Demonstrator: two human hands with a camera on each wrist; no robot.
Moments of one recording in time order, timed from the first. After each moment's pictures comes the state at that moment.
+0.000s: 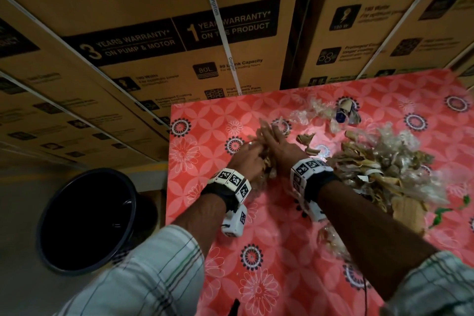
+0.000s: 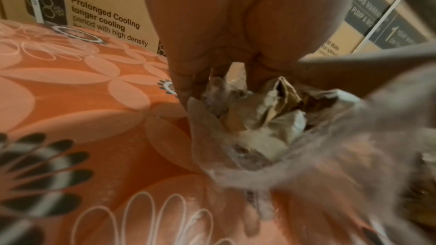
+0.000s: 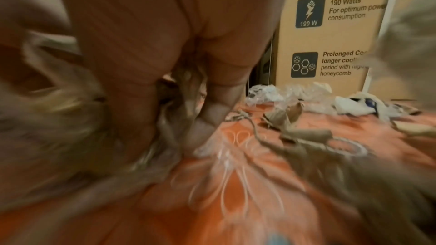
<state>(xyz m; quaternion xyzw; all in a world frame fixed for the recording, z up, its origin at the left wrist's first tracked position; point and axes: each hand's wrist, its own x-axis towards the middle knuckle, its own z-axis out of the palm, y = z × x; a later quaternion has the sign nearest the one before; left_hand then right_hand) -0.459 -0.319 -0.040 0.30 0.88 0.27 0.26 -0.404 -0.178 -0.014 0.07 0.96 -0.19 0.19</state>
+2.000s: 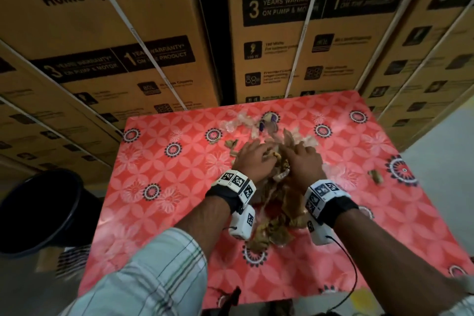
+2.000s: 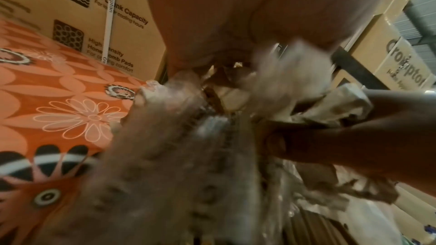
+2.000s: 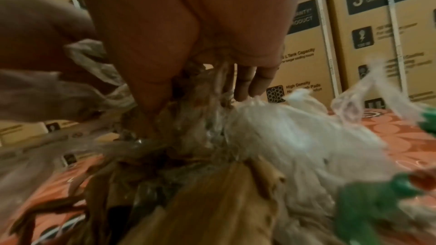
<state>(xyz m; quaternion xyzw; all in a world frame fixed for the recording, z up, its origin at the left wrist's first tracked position) -0.293 -0.136 0.038 0.27 0.89 0.28 0.22 -0.204 -0.005 0.042 0.16 0.98 -0.08 0.06</state>
